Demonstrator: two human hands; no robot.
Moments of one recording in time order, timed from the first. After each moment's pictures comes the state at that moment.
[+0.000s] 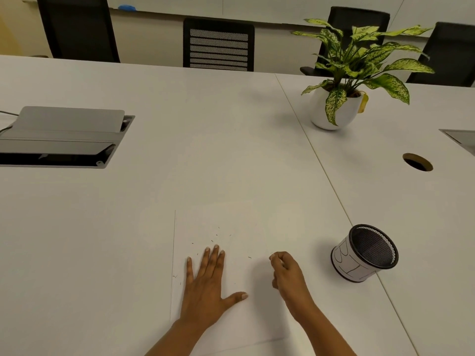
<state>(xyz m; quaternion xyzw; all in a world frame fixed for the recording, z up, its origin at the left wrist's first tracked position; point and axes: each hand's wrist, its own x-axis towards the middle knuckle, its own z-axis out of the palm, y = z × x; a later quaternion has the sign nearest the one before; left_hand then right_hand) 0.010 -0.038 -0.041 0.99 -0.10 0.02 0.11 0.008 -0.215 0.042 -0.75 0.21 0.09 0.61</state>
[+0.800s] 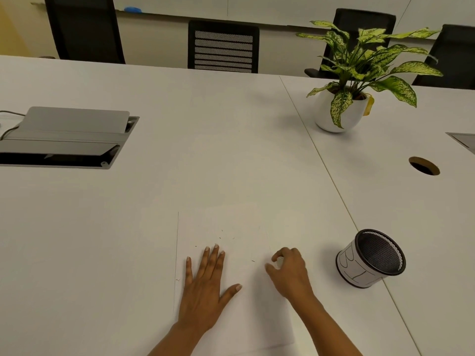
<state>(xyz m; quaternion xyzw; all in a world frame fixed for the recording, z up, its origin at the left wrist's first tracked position) 0.013 -0.028 -0.047 0.98 -0.12 0.09 0.13 0.027 -0.212 0.046 -0.92 0.16 0.06 0.36</state>
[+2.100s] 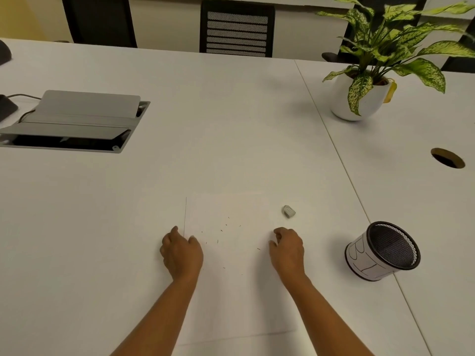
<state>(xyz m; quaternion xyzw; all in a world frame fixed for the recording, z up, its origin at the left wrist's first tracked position) 0.047 -0.016 0.019 0.85 0.35 0.03 0.40 0.054 -0.199 0.018 -0.92 0.17 0.01 0.36</state>
